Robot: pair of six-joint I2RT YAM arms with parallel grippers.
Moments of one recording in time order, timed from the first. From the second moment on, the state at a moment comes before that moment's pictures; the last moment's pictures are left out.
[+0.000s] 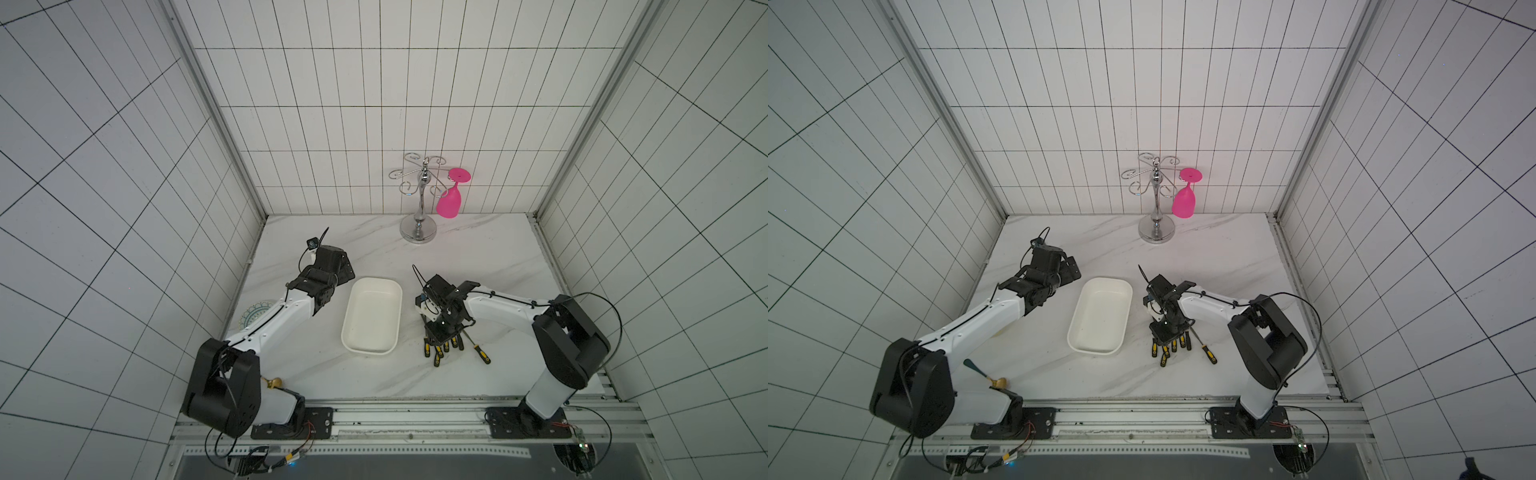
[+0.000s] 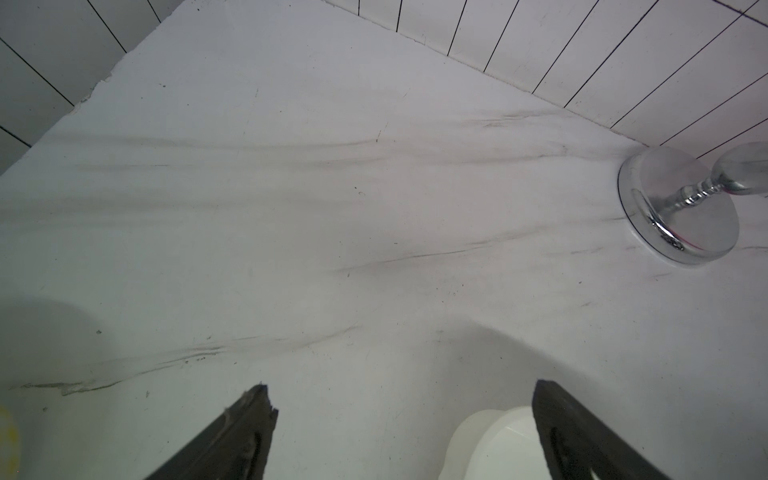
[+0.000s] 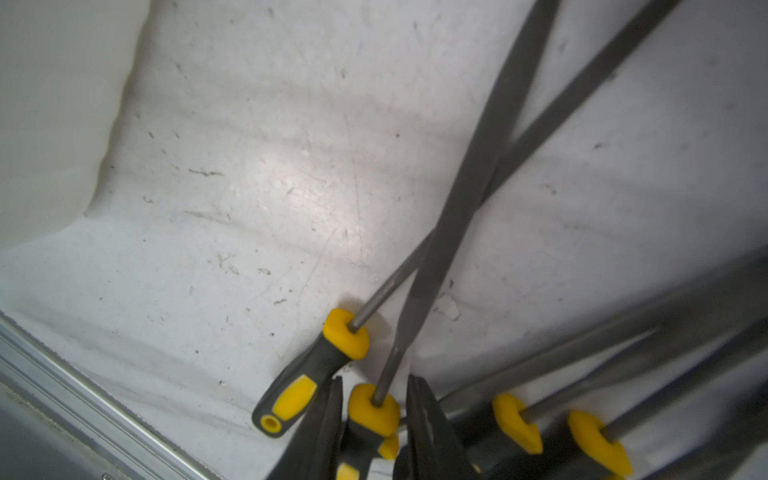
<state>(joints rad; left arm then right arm) -0.34 1.36 0.90 -0.31 -0.33 -0.61 0.82 1.70 1.01 -0.76 -0.23 0.08</state>
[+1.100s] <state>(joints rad) -0.44 1.36 0.86 -0.02 0.30 -0.56 0.82 1.67 1.33 -0.64 -0.23 0.21</state>
